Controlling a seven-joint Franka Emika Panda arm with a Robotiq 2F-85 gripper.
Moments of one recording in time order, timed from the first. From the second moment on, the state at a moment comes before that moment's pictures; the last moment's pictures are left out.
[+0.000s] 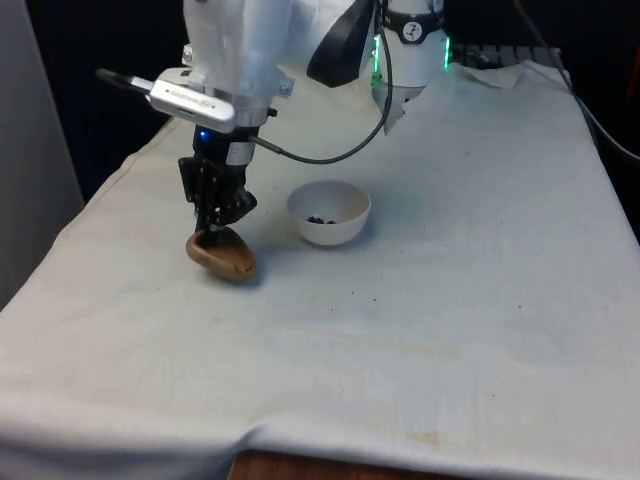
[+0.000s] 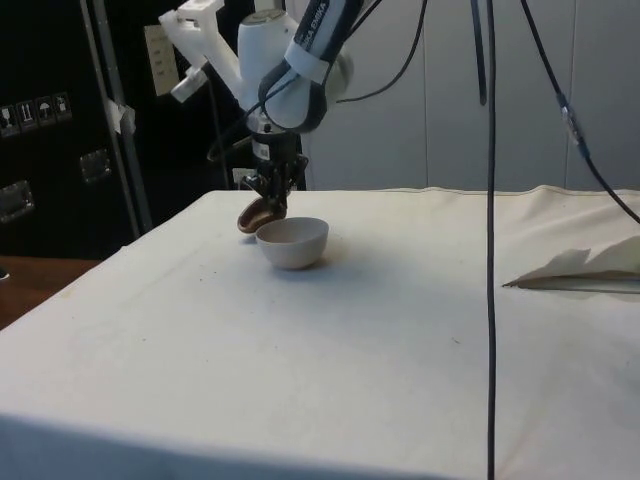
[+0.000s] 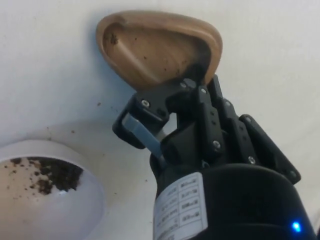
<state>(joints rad) -0.08 0.70 -0.25 -1.79 -0.18 2.71 0.48</state>
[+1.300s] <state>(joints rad) -0.08 0.67 -0.26 -1.79 0.10 2.66 0.25</state>
